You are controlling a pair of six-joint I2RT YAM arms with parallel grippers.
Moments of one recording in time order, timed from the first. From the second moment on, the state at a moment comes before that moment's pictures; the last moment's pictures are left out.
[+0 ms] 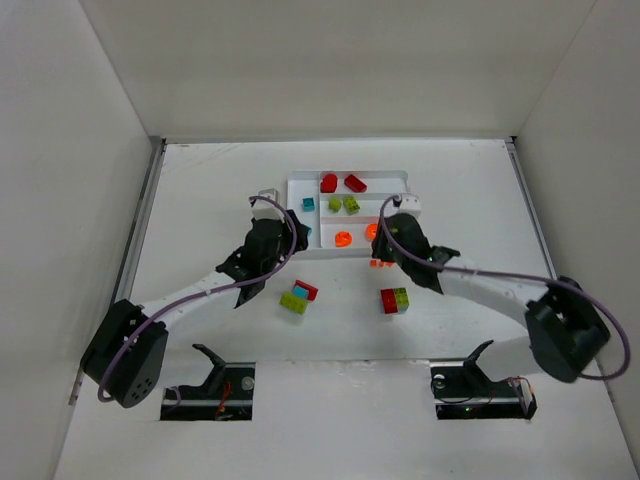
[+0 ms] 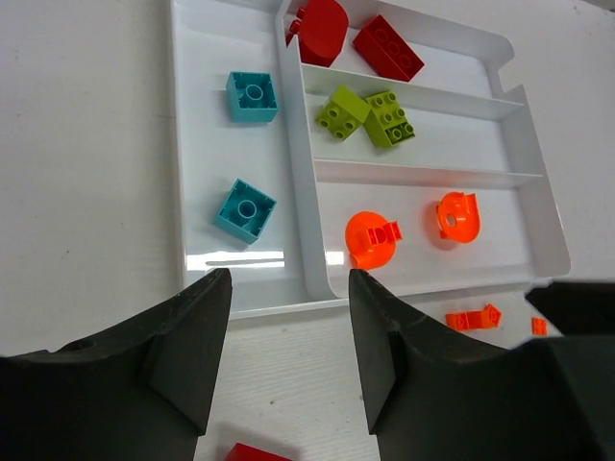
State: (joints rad) left arm -0.62 1.25 0.60 0.27 -0.31 -0.56; right arm 0.65 1.44 0.82 -0.02 0.35 0.55
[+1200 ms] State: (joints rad) left arm -0.71 1.24 0.60 0.27 -0.30 -0.56; right arm 0.90 1.22 0.62 -0.43 0.46 0.81
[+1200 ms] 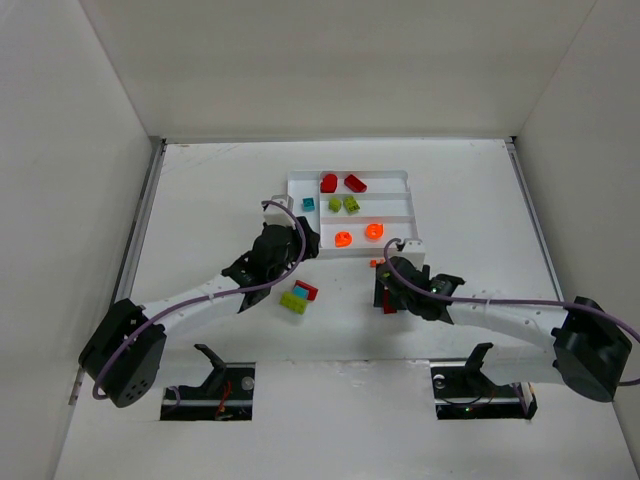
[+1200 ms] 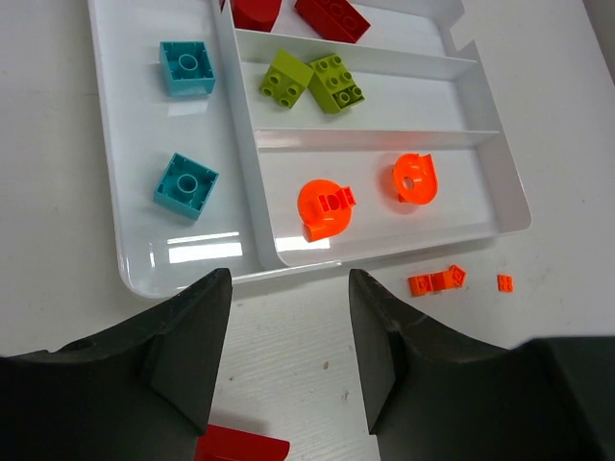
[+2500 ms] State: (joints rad) left arm -1.06 1.36 0.69 0.00 -0.27 -0.55; right arm 0.71 0.87 0.45 -0.20 0.44 0.88
